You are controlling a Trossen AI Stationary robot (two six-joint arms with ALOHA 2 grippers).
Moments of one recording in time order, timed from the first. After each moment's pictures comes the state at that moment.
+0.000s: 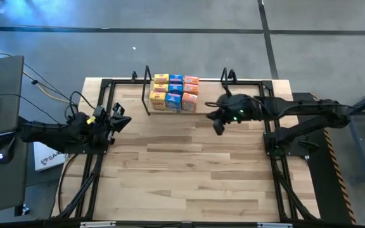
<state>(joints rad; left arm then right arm) 0.02 0.16 0.01 0.61 -0.05 -0.27 -0.03 1.20 1.12 -0.51 0.15 0.50</state>
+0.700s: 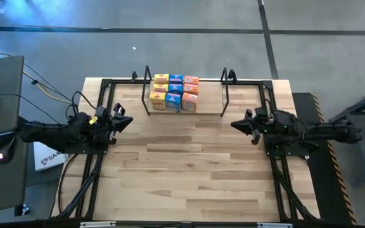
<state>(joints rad) 0.02 0.16 0.01 0.56 -0.07 -0.28 -0.05 0.34 0.17 0.25 0.00 0.54</state>
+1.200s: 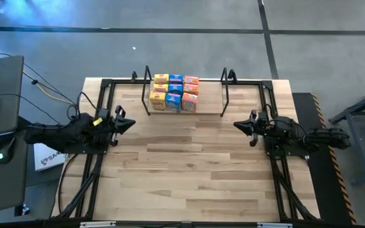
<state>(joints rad) 0.02 0.07 0.01 0.36 -0.06 -0.28 -0.05 0.02 0.01 0.03 0.13 0.36</state>
